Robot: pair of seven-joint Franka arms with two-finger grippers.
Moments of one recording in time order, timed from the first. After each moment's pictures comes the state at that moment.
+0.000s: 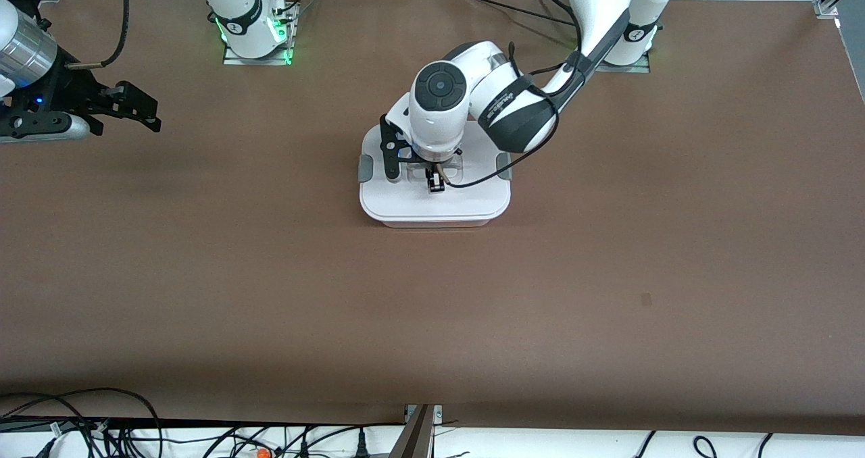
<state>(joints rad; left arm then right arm) -0.45 0.63 -0.40 -1.31 0.13 1.90 0.54 -0.03 -0.05 0.12 -1.68 0.03 1.61 0.02</state>
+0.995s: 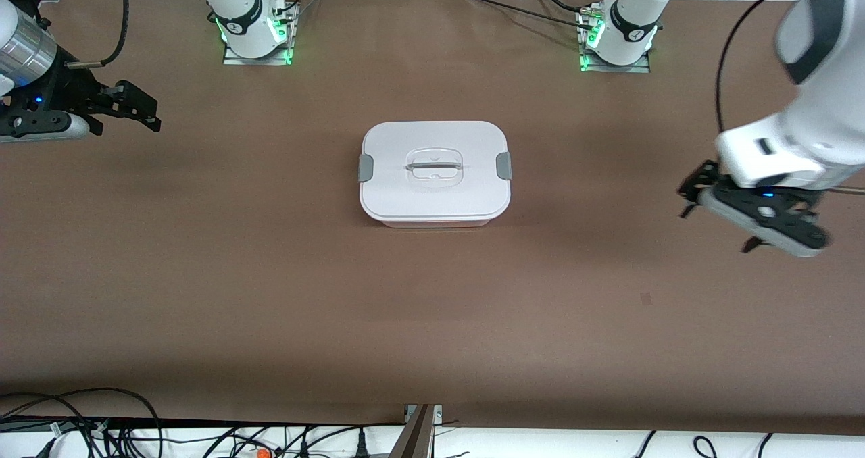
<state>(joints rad) -0.14 0.28 0.05 -1.31 0.03 1.74 0.40 -0.03 -0.05 0.12 -1.68 0.03 1.61 0.02</state>
